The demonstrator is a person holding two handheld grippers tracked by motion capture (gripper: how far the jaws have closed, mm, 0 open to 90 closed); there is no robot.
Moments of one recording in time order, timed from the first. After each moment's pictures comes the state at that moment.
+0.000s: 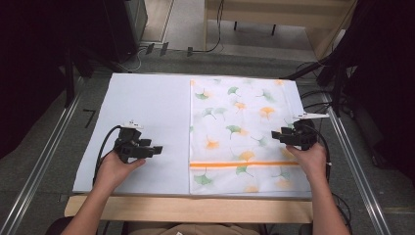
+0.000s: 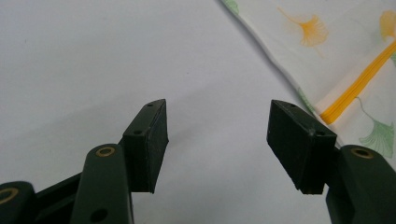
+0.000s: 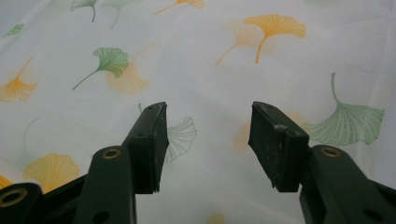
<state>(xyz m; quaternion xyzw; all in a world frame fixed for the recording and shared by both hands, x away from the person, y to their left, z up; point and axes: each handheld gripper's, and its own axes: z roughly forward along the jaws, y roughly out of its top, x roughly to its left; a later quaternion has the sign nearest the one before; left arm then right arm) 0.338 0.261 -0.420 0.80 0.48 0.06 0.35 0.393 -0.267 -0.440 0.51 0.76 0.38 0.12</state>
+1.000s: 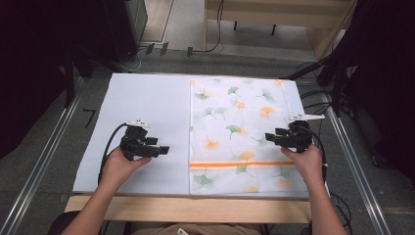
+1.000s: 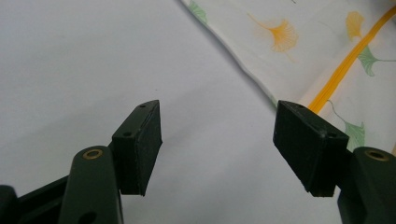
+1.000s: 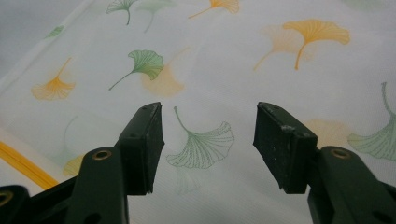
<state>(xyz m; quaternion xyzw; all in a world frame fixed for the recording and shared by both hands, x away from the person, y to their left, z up) 0.345 0.245 -0.418 0.82 0.45 0.03 0.36 0.388 -0.253 -0.439 0.49 0.77 0.40 0.09</state>
